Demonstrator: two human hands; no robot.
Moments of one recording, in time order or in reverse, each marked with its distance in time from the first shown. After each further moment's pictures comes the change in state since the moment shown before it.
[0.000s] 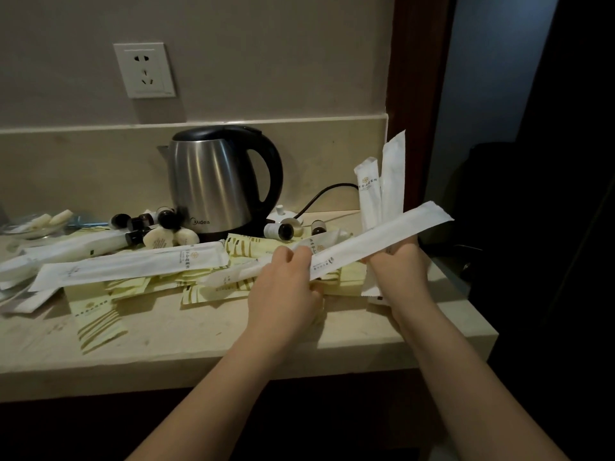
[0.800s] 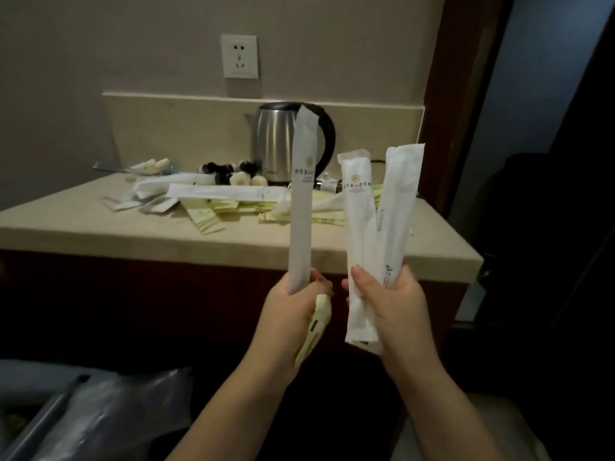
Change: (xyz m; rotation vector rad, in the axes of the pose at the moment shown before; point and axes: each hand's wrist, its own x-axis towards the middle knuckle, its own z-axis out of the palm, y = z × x) left_hand -0.193 0.007 -0.078 -1.417 -0.099 -0.571; right_hand -0.204 0.001 0.001 0.184 -0.203 -0.020
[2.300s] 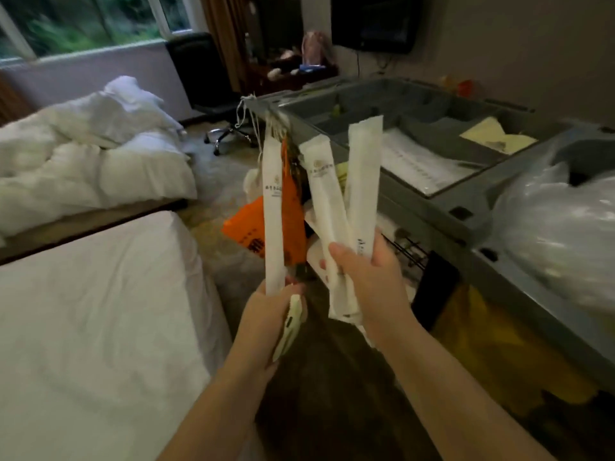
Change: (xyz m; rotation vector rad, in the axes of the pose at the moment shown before) left_hand -0.762 0.033 -0.578 -0.146 1.247 -0.064; right_hand -0.767 0.016 0.498 0.059 -1.089 0.374
